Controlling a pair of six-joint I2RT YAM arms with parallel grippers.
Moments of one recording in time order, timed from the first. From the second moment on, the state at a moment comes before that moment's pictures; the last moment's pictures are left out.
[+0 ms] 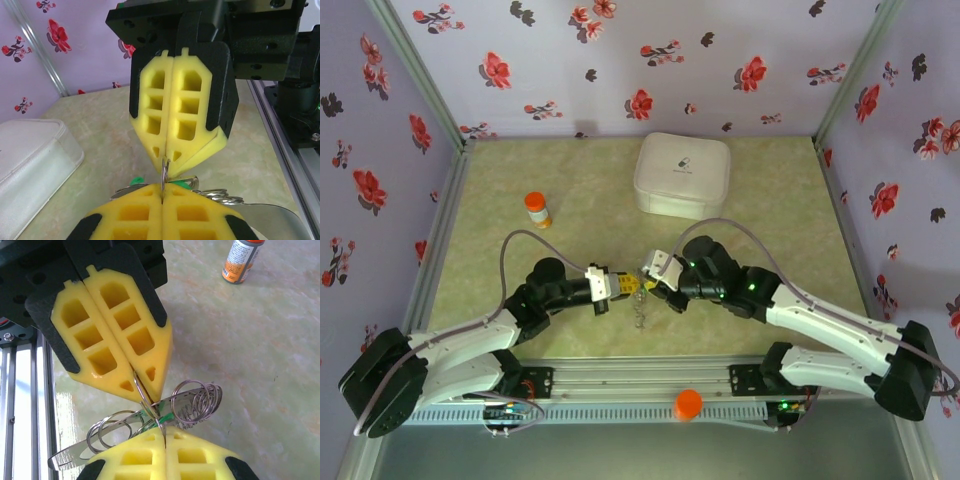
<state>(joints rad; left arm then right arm) -0.84 1.03 0.33 0.57 0.54 0.34 0.96 1.05 0.77 -0.38 -0.24 -0.27</state>
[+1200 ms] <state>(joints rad) -0.84 1.04 0.33 0.54 0.60 0.34 0.97 0.99 0.73 -0.32 -0.28 -0.33</state>
